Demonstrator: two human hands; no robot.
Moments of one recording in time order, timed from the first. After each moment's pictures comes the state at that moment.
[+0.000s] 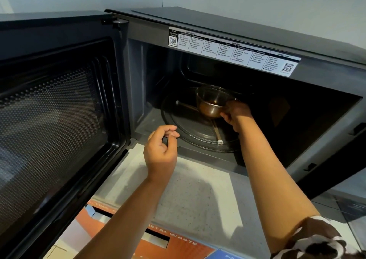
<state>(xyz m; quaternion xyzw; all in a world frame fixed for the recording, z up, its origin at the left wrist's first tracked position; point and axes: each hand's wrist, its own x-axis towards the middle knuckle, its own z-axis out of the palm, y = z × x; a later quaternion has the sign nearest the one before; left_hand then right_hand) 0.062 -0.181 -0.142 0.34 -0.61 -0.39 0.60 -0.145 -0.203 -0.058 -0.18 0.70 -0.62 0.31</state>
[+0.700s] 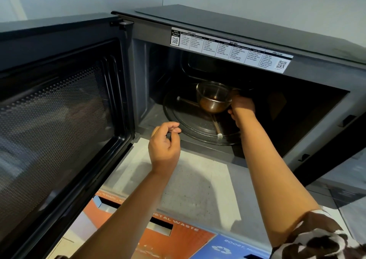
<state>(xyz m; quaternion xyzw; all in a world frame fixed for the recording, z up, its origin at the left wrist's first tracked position) 0.064 -0.178 -0.144 0.35 -0.62 -0.37 0.60 -0.142 -0.187 -0.048 -0.20 0.79 -0.54 0.21</state>
